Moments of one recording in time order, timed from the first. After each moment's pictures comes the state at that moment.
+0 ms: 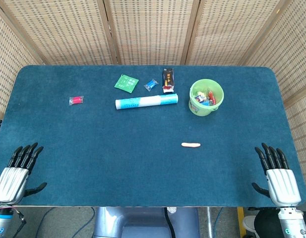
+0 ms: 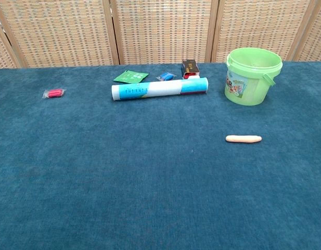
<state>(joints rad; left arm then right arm) -0.06 -1.15 0.03 -1.72 1.63 1.51 0.19 0.05 -1.14 0.04 -1.72 -1.57 1.52 -0.20</state>
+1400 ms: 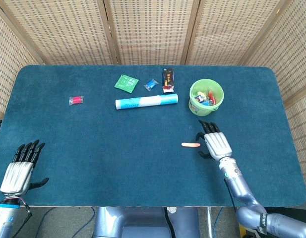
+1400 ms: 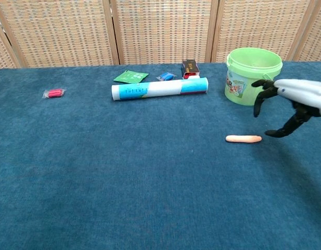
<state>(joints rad) -0.10 -1.22 -0.03 -1.69 1.47 1.41 0.27 0.53 -1.50 0.26 -1.48 -1.15 0.93 -0.31</state>
